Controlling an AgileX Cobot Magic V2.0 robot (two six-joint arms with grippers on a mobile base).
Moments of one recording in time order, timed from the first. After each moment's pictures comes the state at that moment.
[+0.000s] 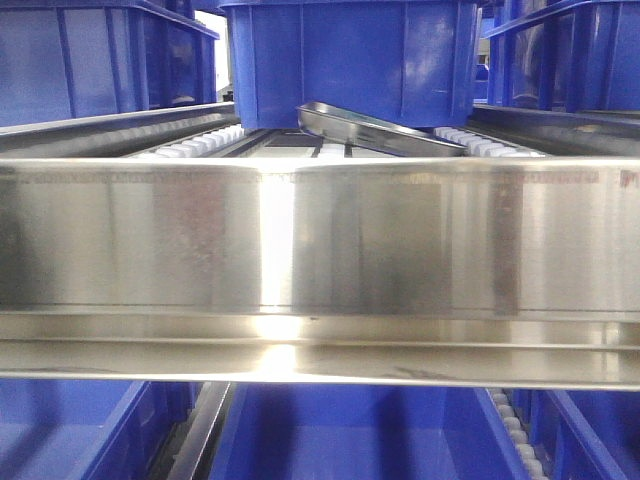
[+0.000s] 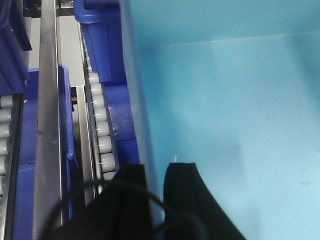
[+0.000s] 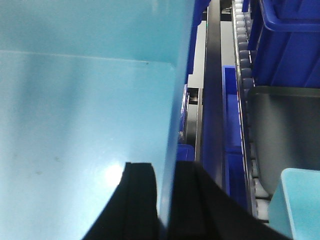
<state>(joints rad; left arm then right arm) -0.63 1.57 -2.08 0.15 1.22 -0.26 0.37 1.37 -1.85 -0.09 1.19 0.23</state>
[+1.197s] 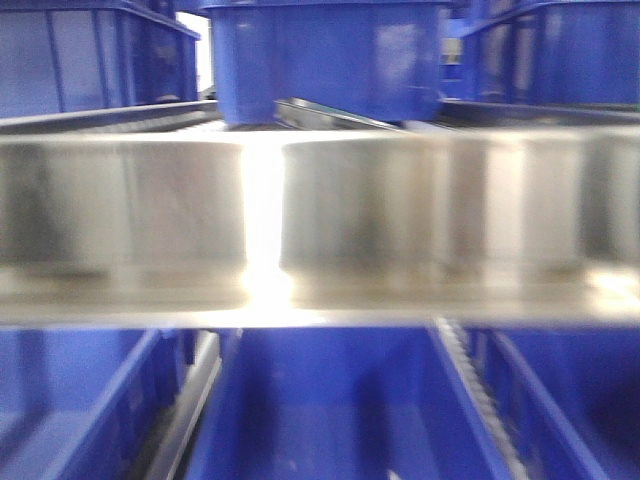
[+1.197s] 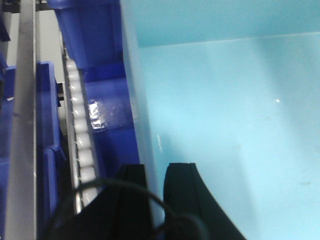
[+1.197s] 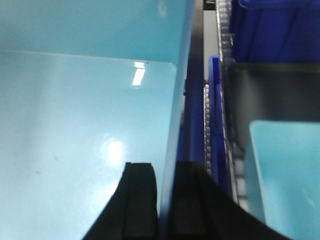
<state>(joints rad) -0.63 1.57 -2.08 0.15 1.21 -0.26 0.37 1.37 -1.85 -0.09 1.19 0.23</state>
